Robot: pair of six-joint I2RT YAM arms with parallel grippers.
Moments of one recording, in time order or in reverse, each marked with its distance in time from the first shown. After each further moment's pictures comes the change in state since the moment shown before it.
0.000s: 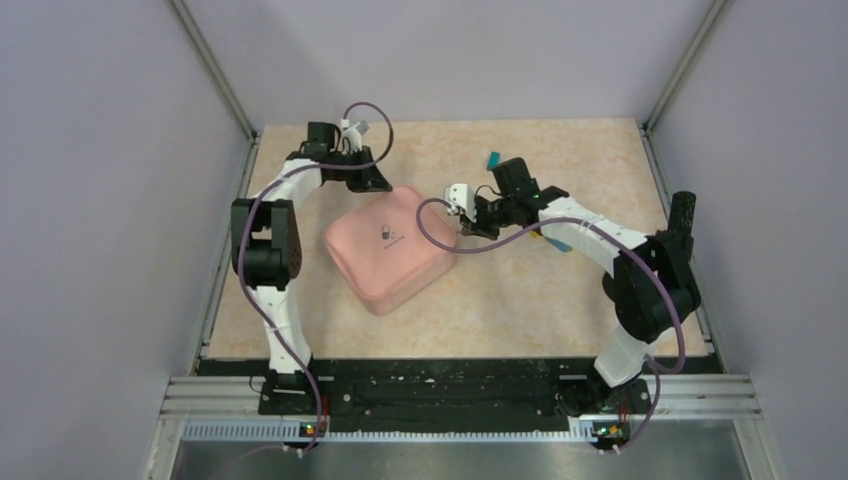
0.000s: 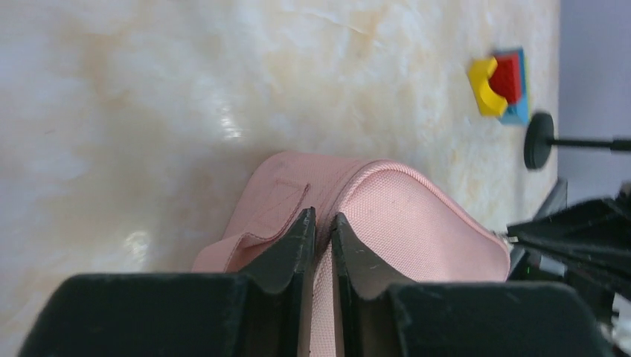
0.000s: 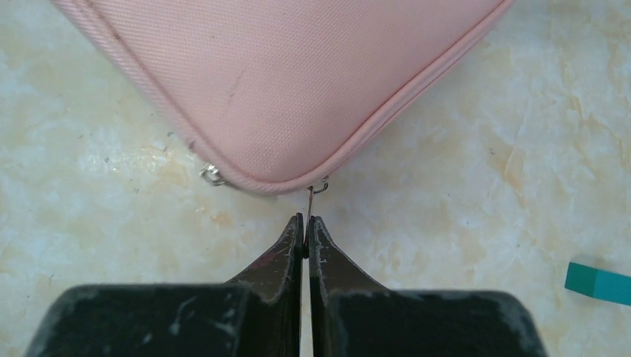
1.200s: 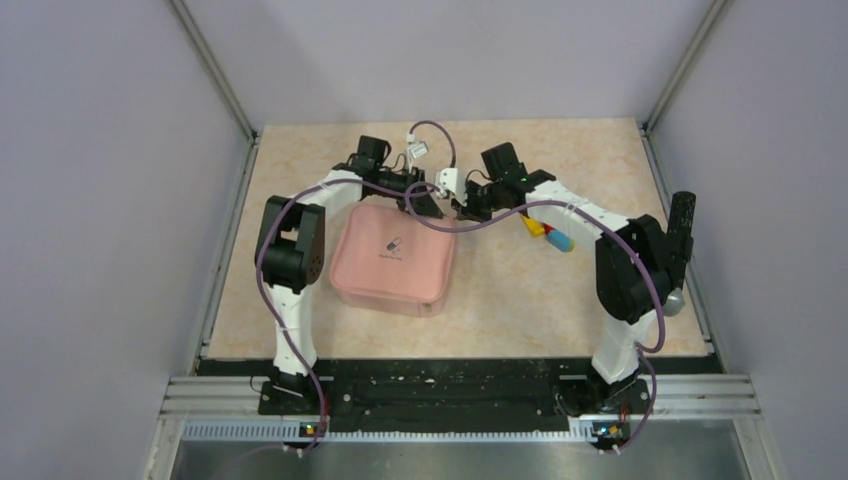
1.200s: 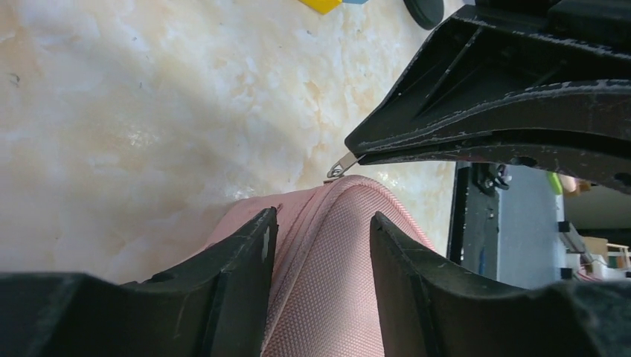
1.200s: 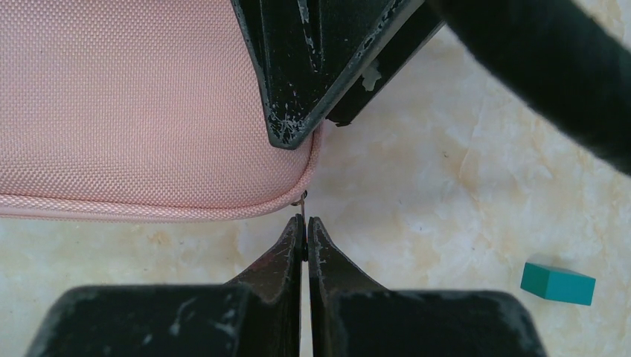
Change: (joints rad) left arm -0.212 0.016 -0.071 0.106 0.326 0.180; right arm -0.014 0.139 0.190 -0.039 0.064 0.007
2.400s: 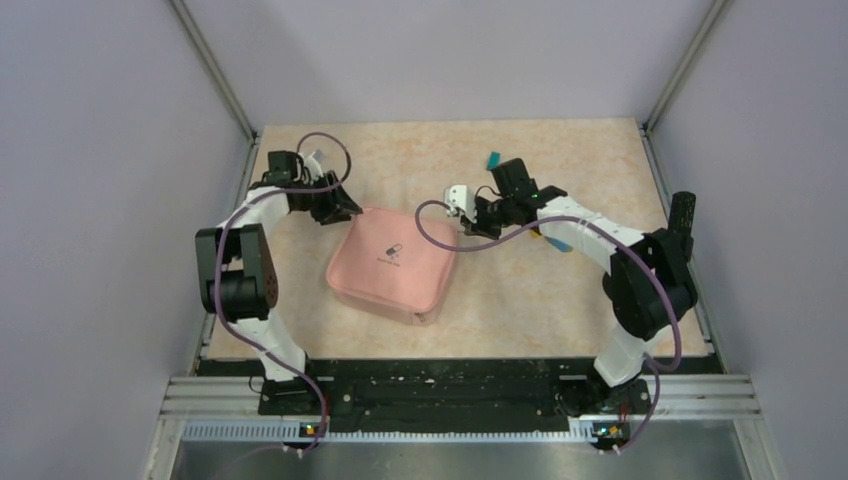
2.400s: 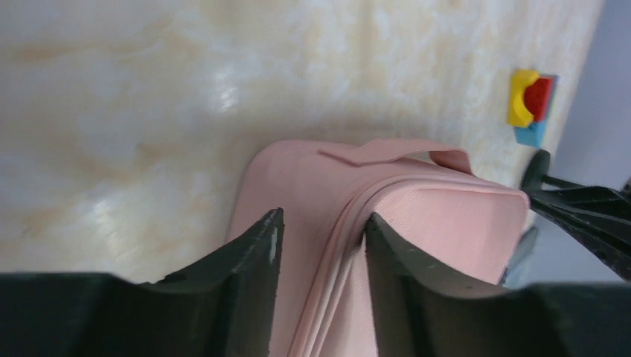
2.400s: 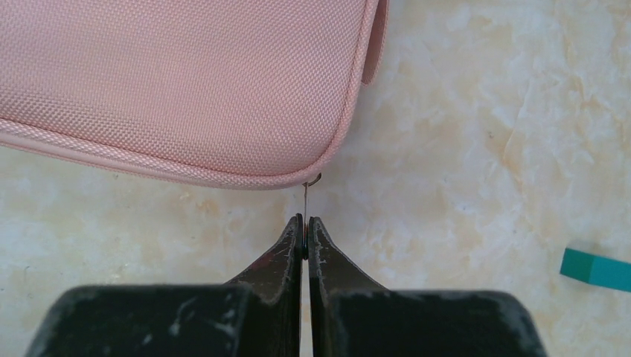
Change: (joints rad) left arm 0.379 -0.253 -0.252 -0.111 -0.416 -0.303; right arm -0.001 -0.123 -0.184 0.042 -0.019 -0.045
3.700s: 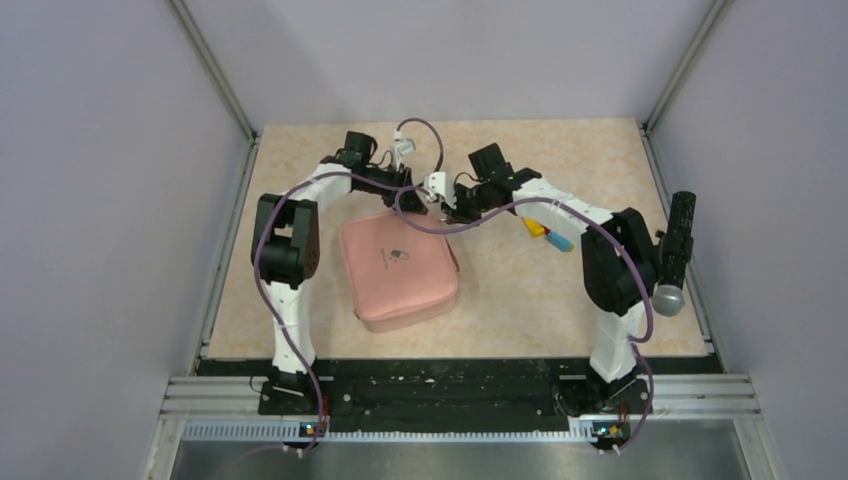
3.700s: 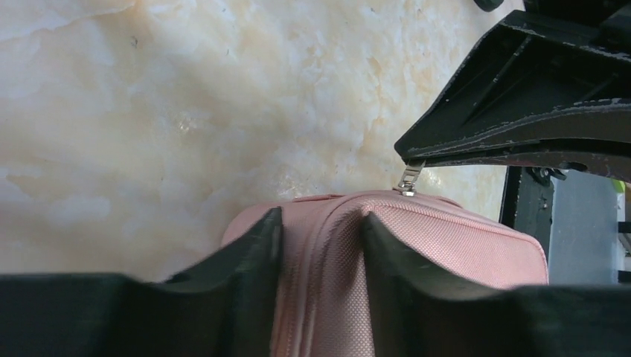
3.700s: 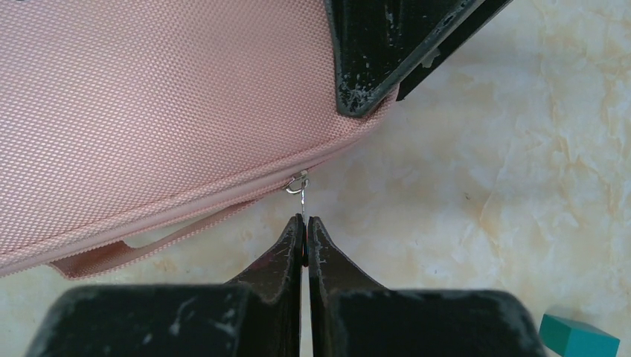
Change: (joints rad) left arm -0.309 0.281 0.315 -0.028 0.345 0.472; right arm 0.034 0.204 0.258 -0.073 -0.015 0.019
